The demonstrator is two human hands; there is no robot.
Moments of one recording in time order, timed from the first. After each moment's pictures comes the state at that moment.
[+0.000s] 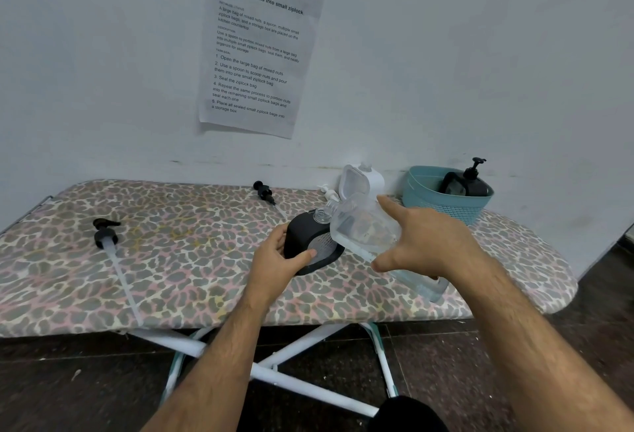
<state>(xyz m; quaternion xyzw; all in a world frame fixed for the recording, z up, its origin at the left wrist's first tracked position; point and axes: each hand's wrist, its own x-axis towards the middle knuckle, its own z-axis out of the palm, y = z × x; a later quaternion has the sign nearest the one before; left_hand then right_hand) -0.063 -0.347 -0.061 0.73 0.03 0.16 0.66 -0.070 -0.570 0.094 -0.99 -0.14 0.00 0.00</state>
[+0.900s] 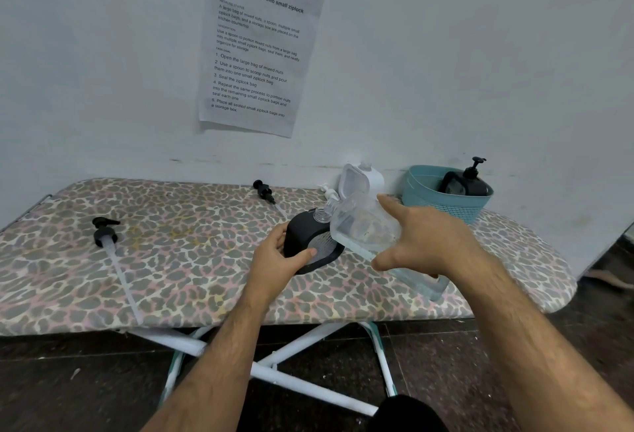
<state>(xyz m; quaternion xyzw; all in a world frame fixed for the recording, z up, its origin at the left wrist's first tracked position) -0.062 -0.347 -0.063 0.73 0.03 0.16 0.66 -0.069 -0.569 0.096 -0.99 -0.14 0.01 0.00</state>
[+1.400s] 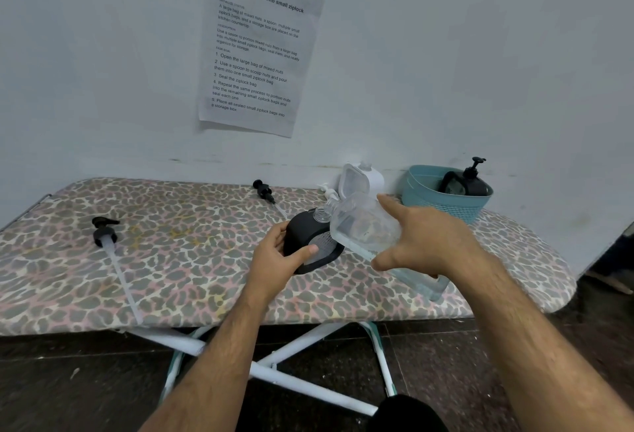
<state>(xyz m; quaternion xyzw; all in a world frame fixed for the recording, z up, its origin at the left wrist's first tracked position) -0.063 -0.347 -0.060 0.73 0.03 0.15 0.67 -0.072 -0.569 0.097 -0.99 -0.13 0.01 0.01</state>
